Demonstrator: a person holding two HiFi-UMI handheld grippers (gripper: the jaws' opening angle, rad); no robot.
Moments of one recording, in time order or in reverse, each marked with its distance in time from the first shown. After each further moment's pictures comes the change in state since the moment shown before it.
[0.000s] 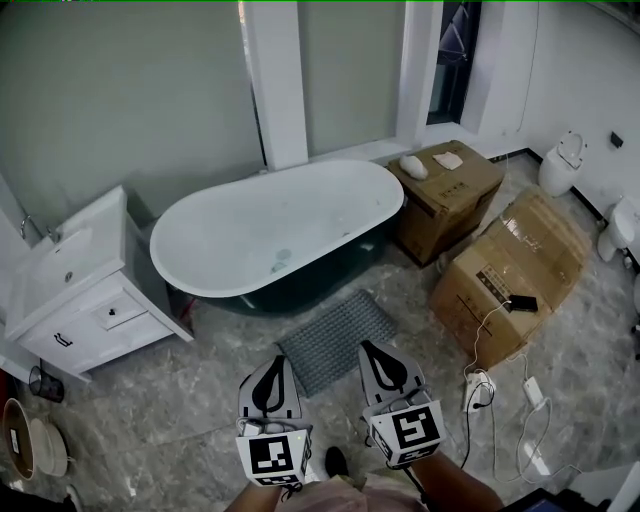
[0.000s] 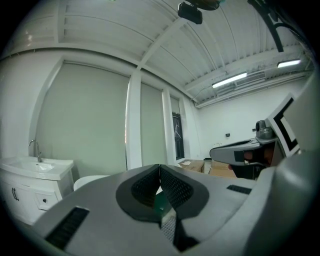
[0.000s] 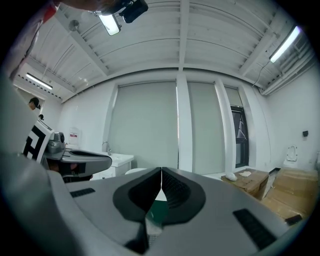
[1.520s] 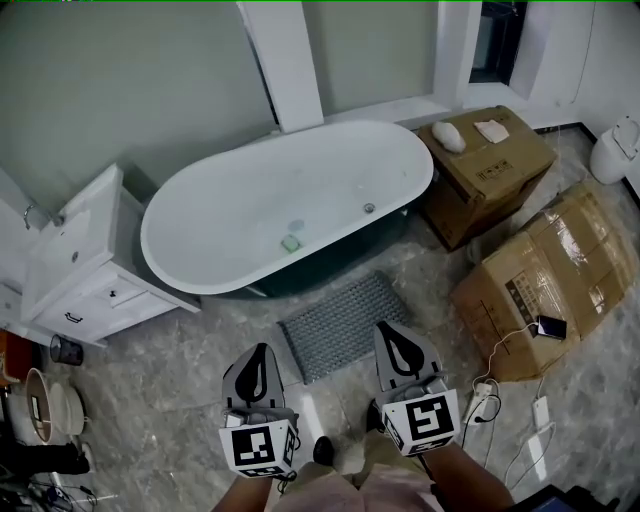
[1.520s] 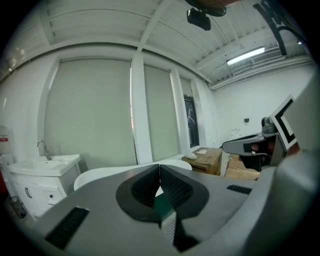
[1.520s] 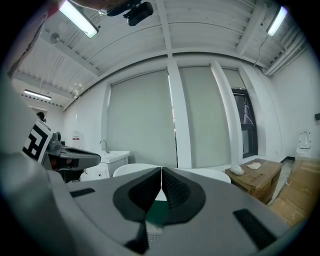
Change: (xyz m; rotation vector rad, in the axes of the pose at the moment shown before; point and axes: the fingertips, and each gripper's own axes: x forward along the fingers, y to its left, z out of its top) left arm 0.182 -0.034 -0.013 0.017 0.121 0.190; right arm 0.120 -0.194 -0.039 0.057 0.065 0.122
